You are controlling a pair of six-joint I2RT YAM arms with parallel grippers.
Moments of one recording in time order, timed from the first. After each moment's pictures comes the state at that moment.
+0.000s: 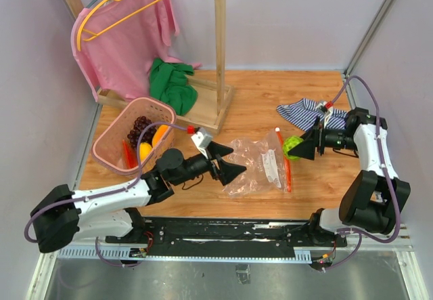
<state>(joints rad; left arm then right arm) -0.93 1.06 0.47 0.67 0.14 -0.48 -0.31 1.38 1.09 -1.30 -1.27 -1.02</state>
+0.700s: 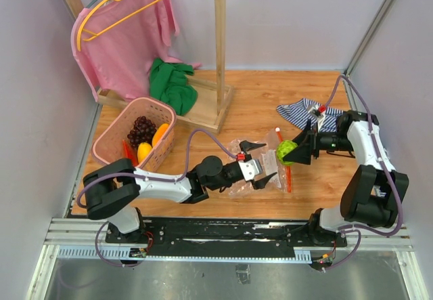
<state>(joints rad) -1.19 1.55 0.68 0.99 0.00 0.33 -0.24 1.43 1.09 -1.49 -1.33 -1.27</state>
